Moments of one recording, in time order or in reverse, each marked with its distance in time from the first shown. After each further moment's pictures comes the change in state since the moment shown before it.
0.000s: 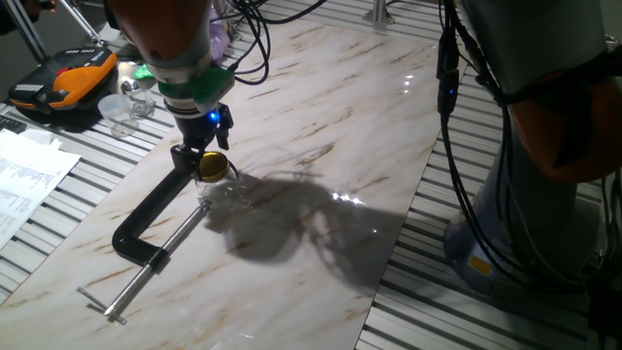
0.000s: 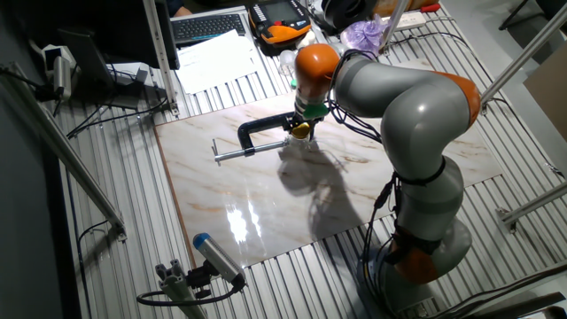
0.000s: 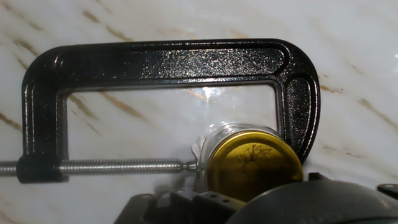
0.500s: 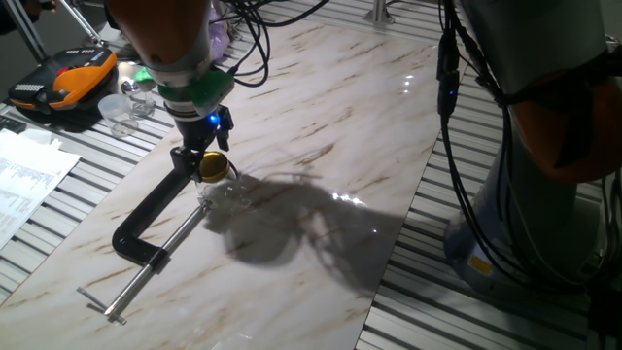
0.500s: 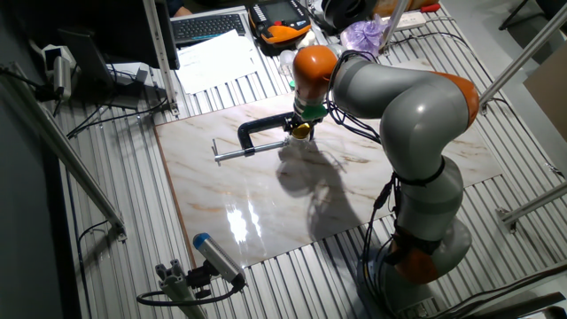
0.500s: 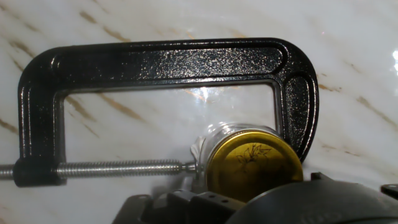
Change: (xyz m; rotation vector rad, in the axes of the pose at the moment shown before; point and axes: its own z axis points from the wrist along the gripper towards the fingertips) arm 0.000 -0.001 0.000 0.014 -0.007 0.012
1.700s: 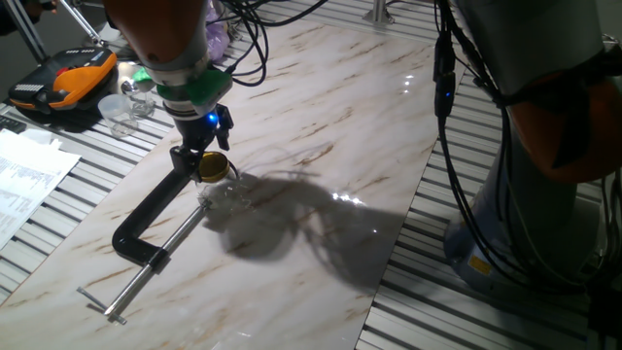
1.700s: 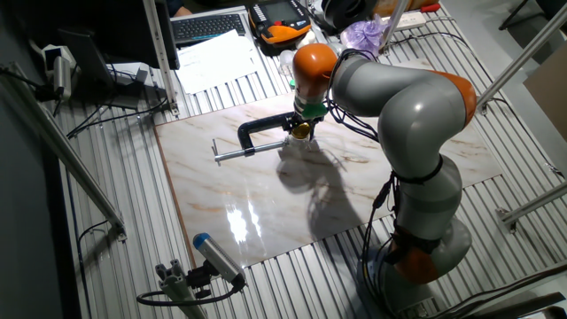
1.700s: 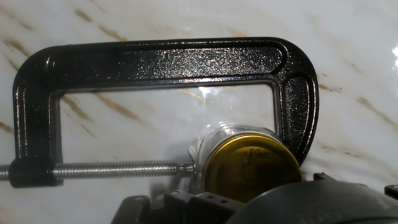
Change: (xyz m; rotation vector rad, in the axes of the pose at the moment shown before) arm -0.002 -0.002 0.004 -0.003 0.024 -0.005
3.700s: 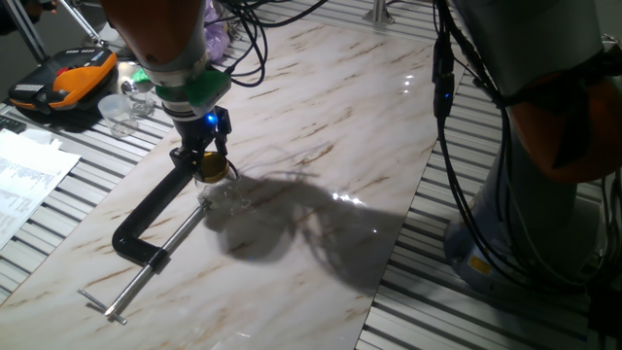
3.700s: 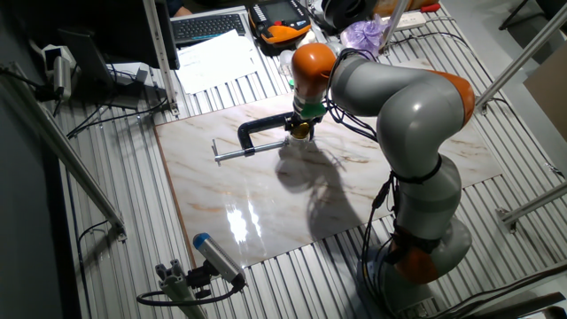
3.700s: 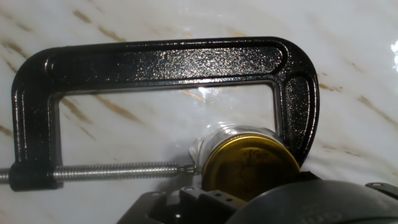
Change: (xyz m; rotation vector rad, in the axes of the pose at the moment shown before) arm 0.000 0.001 0.000 0.008 0.002 0.015
